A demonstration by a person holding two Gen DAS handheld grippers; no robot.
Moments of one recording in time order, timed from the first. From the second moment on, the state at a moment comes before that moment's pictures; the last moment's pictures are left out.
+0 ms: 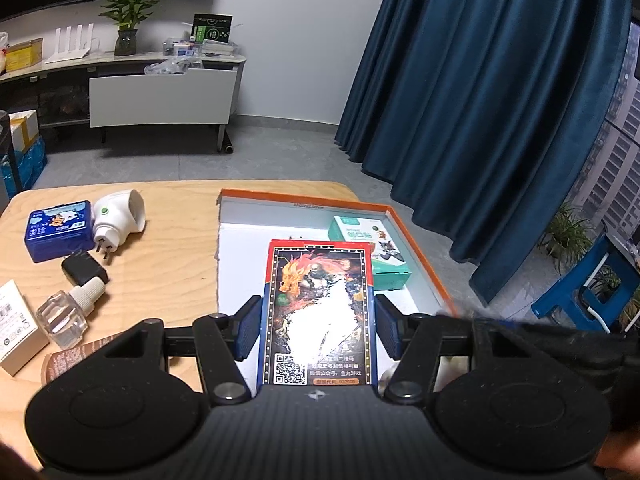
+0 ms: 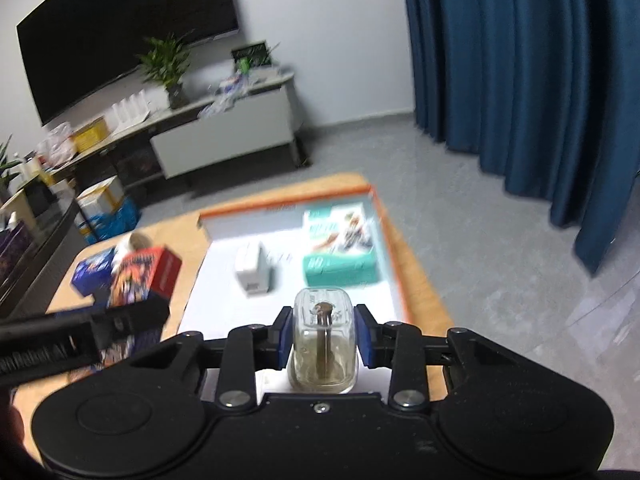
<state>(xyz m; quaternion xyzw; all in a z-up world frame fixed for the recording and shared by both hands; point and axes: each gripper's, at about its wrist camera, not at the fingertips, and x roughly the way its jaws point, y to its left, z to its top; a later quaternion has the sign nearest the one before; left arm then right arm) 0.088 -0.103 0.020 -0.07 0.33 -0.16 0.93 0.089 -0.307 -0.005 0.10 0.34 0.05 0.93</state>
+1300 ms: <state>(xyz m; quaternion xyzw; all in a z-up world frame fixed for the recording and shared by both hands) 0.107 -0.107 0.033 -0.06 0.31 -0.15 0.94 0.102 -0.306 0.048 0.06 0.25 0.05 0.96</state>
